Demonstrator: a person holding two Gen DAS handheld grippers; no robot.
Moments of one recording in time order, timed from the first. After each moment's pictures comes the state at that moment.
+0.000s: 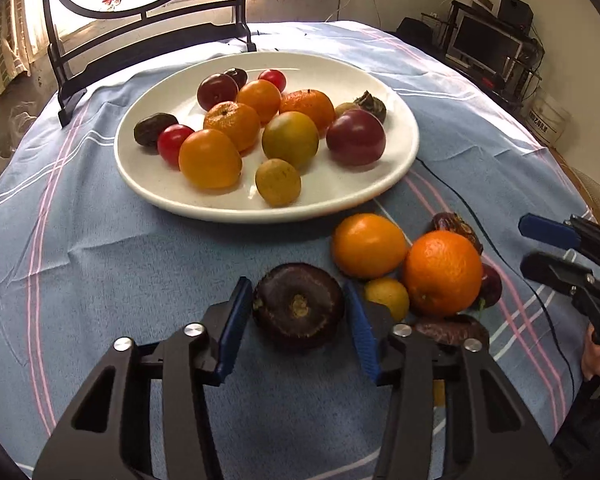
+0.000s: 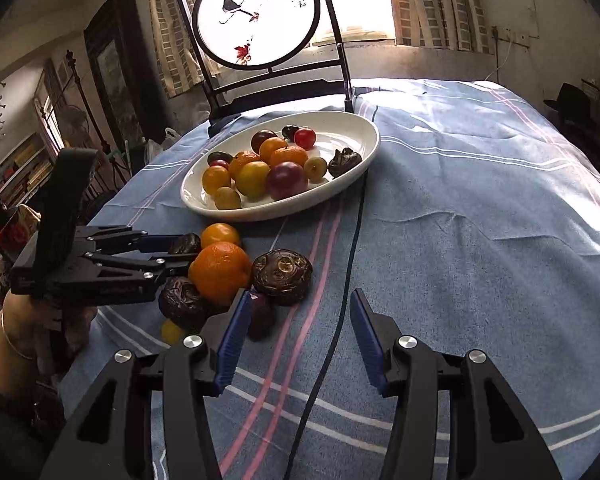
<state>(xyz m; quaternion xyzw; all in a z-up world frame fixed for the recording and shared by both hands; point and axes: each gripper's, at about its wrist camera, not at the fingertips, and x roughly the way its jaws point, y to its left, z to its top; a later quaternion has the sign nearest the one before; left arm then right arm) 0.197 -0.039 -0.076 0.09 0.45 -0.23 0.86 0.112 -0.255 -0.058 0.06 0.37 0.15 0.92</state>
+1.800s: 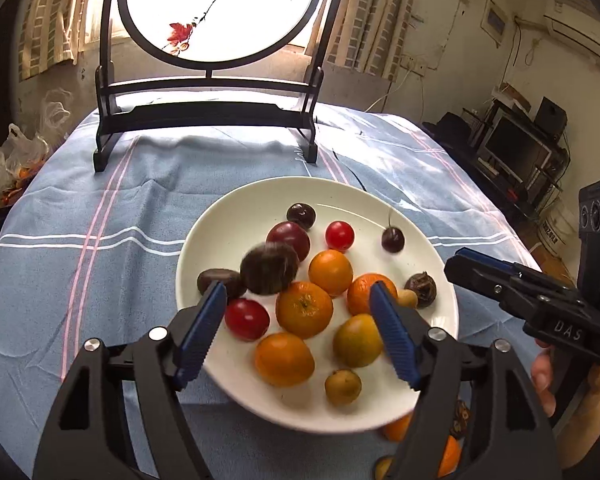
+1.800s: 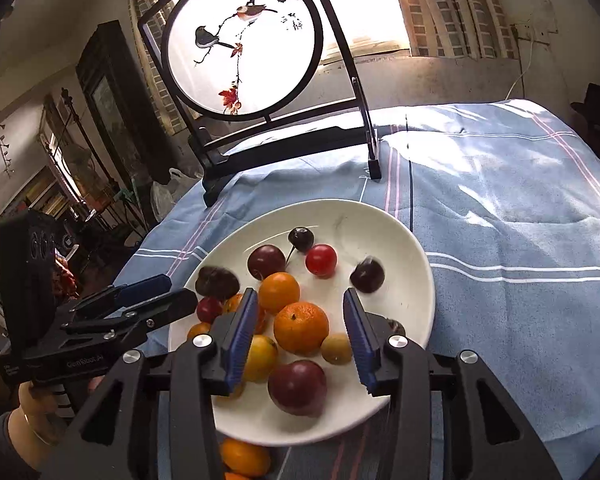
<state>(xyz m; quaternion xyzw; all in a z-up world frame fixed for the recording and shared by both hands) 0.272 -0.010 -0.009 -0.03 0.38 -0.18 0.91 0.265 -0.238 -0.009 0.11 0.35 0.18 0.91</state>
